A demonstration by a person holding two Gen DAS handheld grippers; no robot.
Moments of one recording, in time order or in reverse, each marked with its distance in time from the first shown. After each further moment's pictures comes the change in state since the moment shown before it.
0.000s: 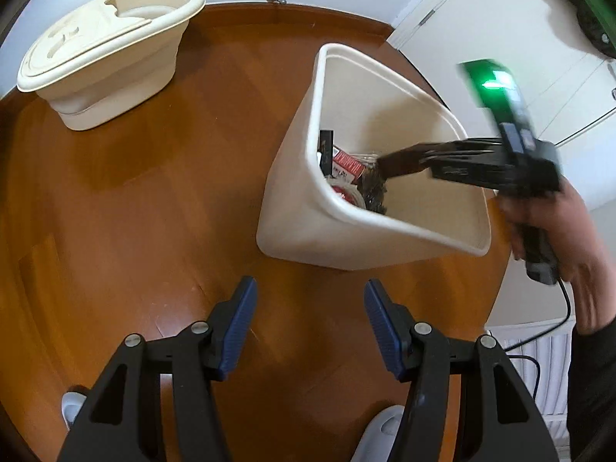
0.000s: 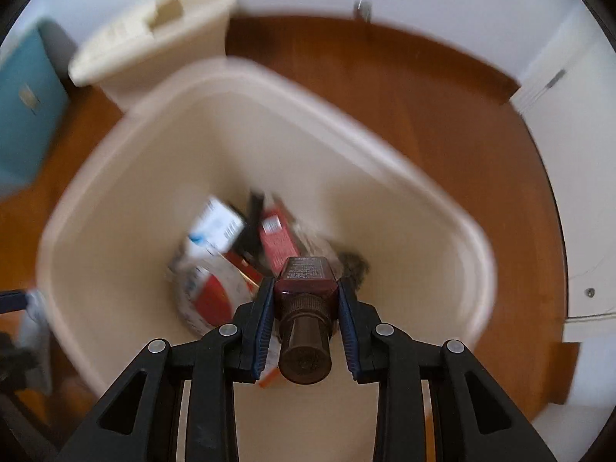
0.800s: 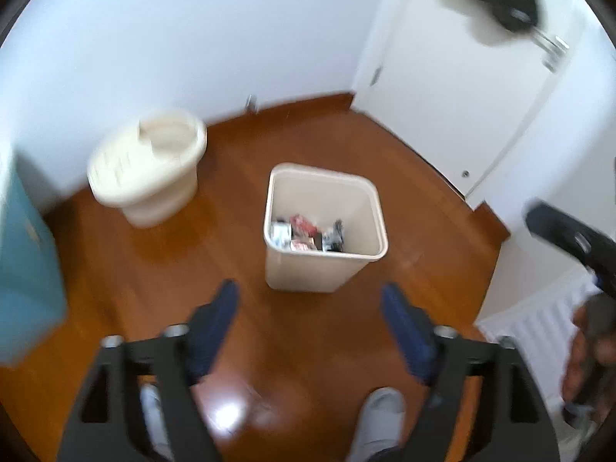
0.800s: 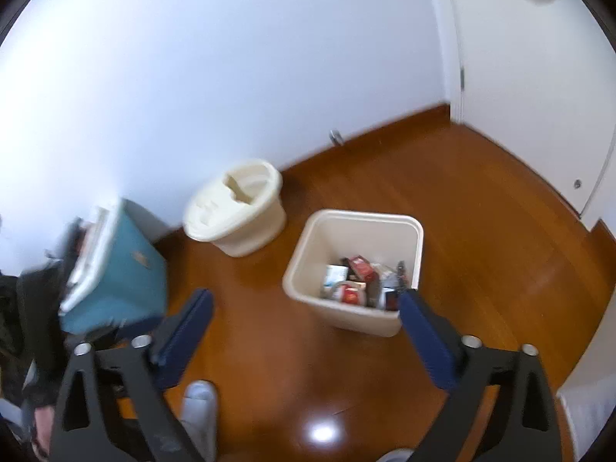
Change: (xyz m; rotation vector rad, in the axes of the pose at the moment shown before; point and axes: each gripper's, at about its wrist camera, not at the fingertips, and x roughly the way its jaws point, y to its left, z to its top) left arm -0.251 -0.122 -0.069 0.237 -0.292 0.130; right arm -0.369 0.055 -0.215 0.457 -0.562 0.228
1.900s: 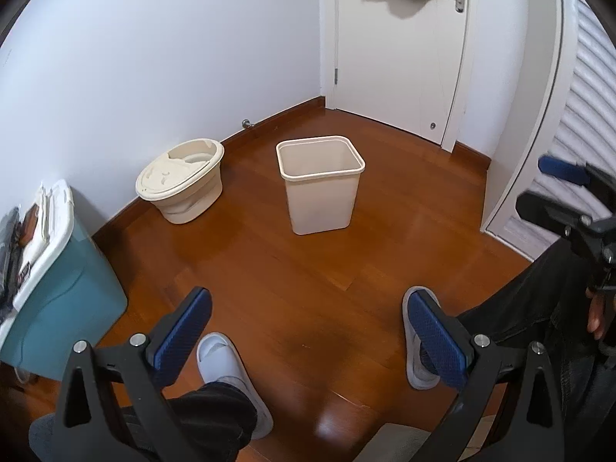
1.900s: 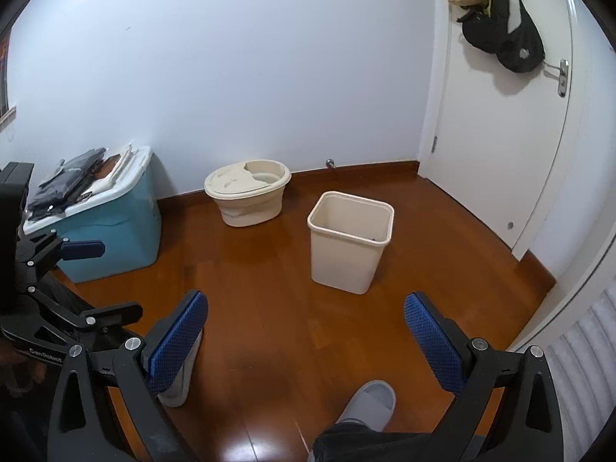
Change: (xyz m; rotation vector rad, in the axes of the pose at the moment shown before) left arm -0.175 0.016 -0.218 0.226 -0.078 0.048; right arm -0.167 0.162 -0.252 -0.228 -0.158 -0.225
